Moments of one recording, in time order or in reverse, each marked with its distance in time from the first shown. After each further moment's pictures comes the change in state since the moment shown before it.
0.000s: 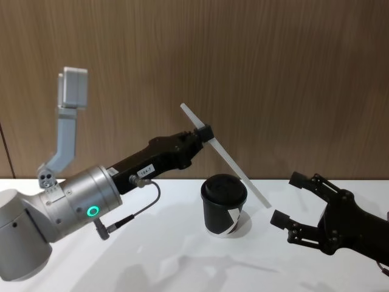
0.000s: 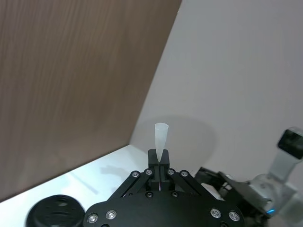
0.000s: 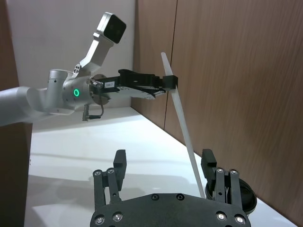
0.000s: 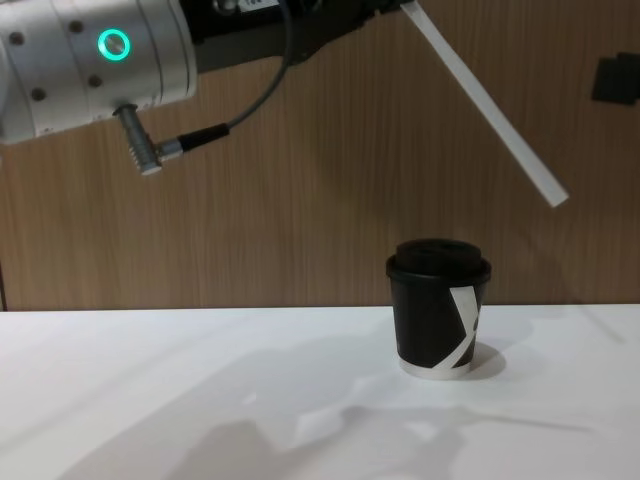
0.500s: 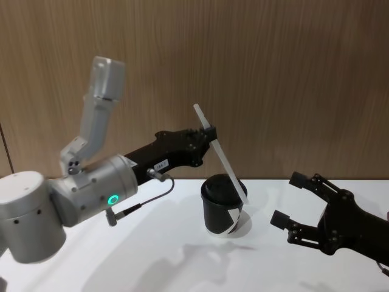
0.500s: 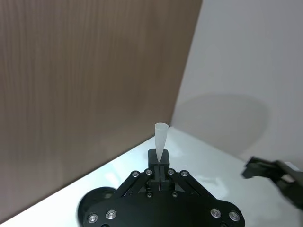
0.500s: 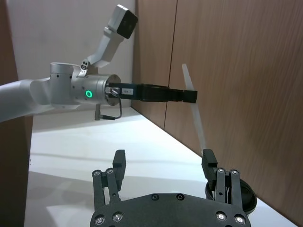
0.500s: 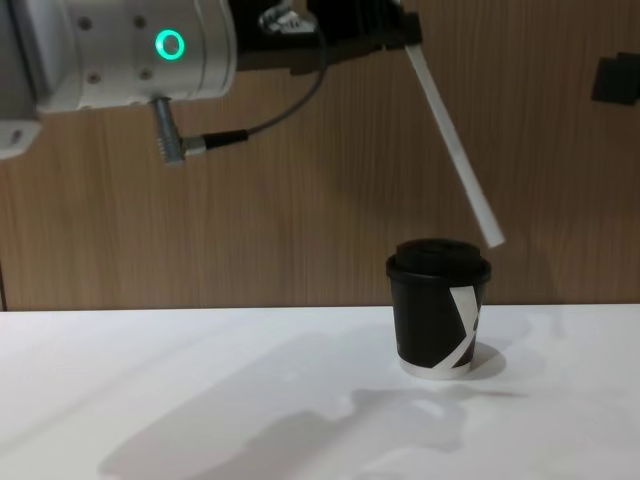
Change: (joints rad) left arm -0.085 0.008 0.084 0.009 0.162 0.019 0.148; right arm 0.000 0.000 0.000 0.000 0.000 0.000 0.000
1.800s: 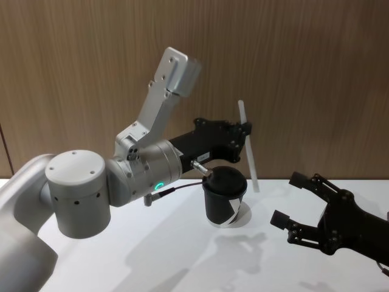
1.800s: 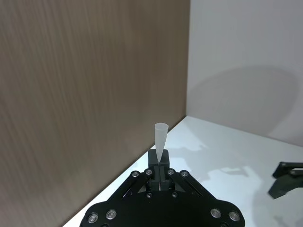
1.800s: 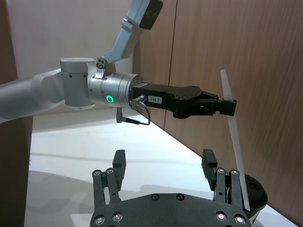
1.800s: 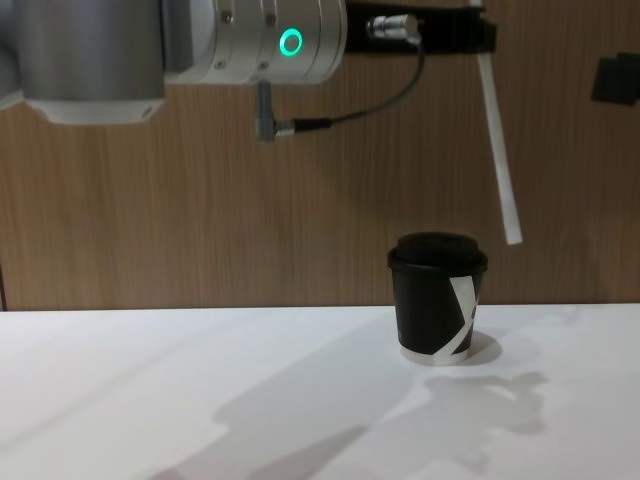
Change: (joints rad) left arm -0.154 -0.083 0.150 0.112 0.225 -0.031 0.038; right arm 0.000 0.000 0.000 0.000 0.000 0.000 0.000
